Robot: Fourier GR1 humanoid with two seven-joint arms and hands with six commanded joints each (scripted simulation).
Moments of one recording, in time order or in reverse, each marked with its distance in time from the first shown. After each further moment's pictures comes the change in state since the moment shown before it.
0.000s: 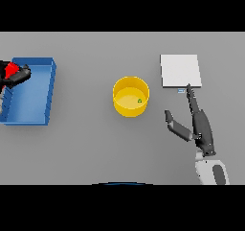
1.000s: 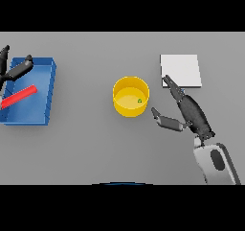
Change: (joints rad) left arm -0.009 -0.015 0.035 0.008 0.050 -0.022 -0.099; right arm -0.178 -0.144 0.108 0.014 0.162 0.136 0.094
